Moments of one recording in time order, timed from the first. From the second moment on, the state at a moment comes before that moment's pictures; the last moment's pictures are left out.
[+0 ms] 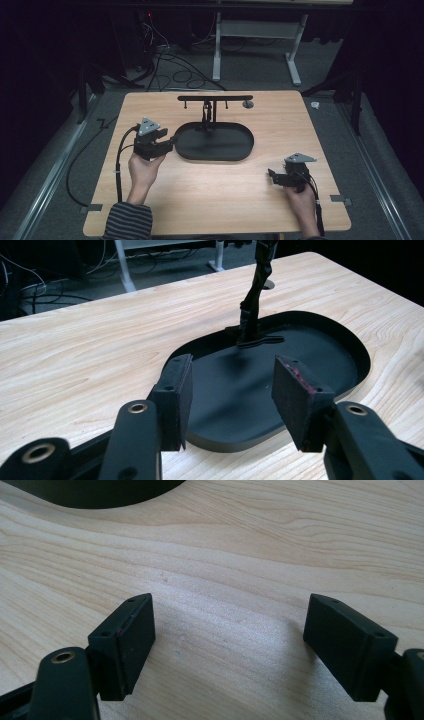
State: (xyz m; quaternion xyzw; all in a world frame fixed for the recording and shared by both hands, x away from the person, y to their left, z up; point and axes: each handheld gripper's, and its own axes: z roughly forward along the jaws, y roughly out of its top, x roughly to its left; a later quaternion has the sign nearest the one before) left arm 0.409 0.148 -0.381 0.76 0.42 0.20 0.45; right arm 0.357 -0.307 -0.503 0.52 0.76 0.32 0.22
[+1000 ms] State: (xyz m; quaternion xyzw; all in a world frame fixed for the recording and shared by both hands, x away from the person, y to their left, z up) left arm 0.388 0.168 -0.389 0.75 0.44 0.20 0.46; right arm 0.357 -0.307 -0.503 0.52 0.76 0.32 0.22
